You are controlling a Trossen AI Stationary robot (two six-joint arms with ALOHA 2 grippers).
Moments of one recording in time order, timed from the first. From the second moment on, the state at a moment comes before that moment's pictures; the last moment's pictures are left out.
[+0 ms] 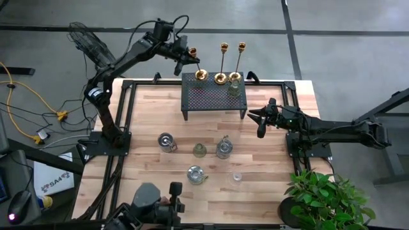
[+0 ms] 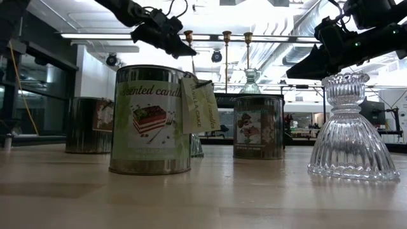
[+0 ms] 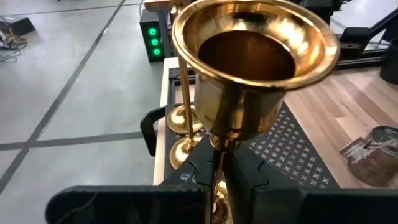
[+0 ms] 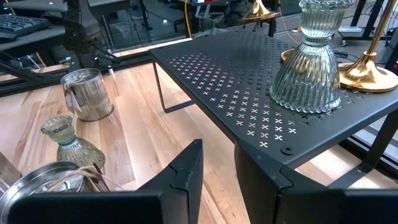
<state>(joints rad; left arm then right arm) 0.90 1.77 1.71 -0.47 0.86 0.56 -0.26 0.64 0.24 0.17 0.16 0.13</state>
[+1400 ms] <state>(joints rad) 0.75 1.81 1.71 -0.39 0.40 0.20 -0.26 0.64 0.24 0.17 0.16 0.13</state>
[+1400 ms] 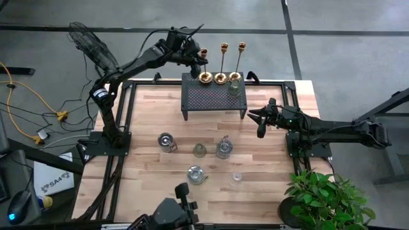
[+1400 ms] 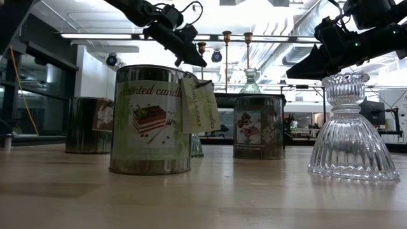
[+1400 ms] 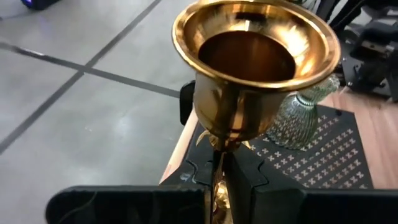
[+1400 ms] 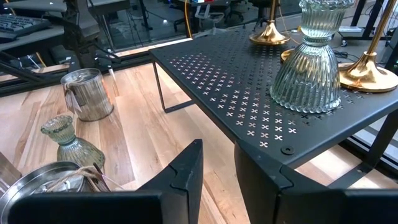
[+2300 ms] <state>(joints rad) 0.71 1.83 1.71 -0.39 0.30 0.10 -0.26 0.64 0.24 0.17 0.16 0.13</state>
